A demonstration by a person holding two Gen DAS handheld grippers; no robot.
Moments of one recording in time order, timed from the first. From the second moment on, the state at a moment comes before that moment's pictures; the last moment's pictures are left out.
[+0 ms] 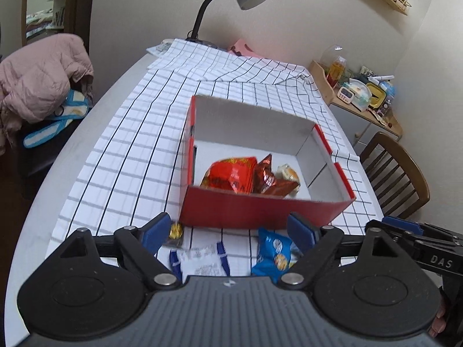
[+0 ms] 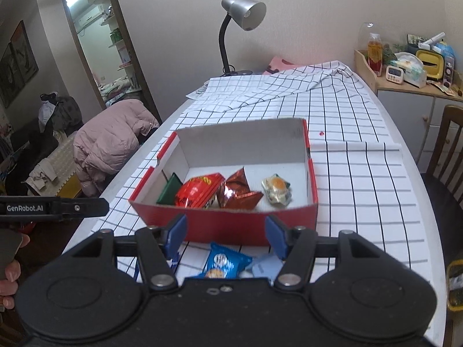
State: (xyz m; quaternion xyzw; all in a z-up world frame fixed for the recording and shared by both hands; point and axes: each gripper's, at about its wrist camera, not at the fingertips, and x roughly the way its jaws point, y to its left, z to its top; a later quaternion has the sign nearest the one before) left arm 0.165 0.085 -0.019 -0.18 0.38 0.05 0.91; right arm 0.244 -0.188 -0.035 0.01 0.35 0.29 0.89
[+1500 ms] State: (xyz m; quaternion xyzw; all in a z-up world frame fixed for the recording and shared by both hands) left arm 0.236 0.065 -0.154 -0.12 0.52 0.14 0.84; right arm 0.212 -0.163 -0.161 -0.13 0.45 0.32 0.82
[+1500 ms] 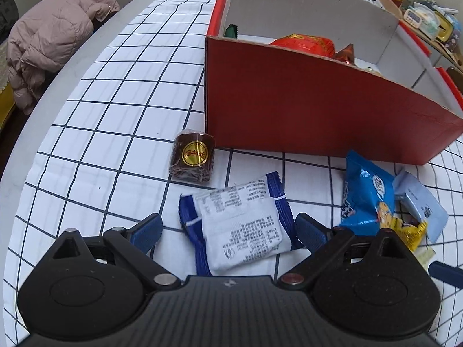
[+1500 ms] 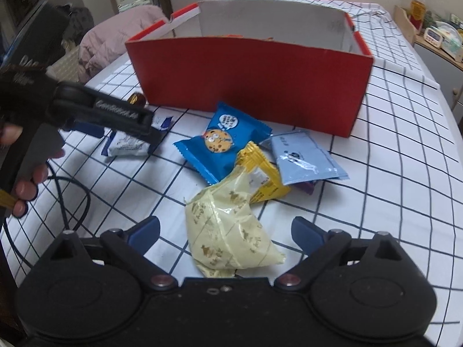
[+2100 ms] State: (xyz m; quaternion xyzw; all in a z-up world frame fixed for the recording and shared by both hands) left arm 0.240 0.062 -0.152 -0.11 0.51 0.17 0.83; right arm 0.208 -0.146 -0.169 -0.19 0.44 0.34 0.81
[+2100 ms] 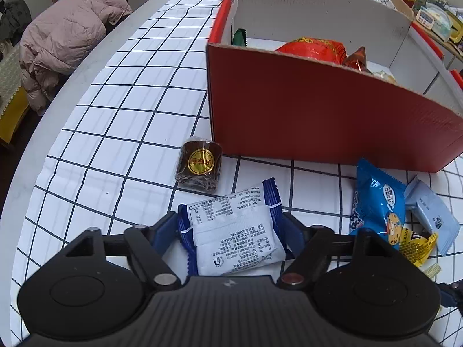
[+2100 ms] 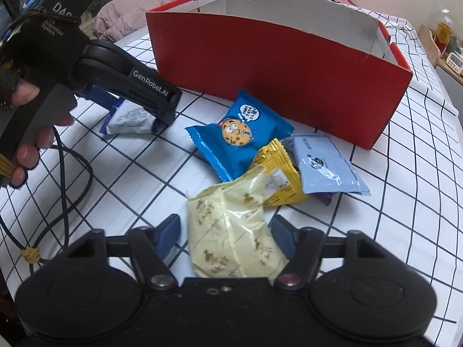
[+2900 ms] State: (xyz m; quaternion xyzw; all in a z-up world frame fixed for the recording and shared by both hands) left arm 0.192 0.076 -0.119 -0.17 0.48 0.14 0.85; right arm 0.192 -0.170 -0.141 -0.12 0.43 0.33 0.83
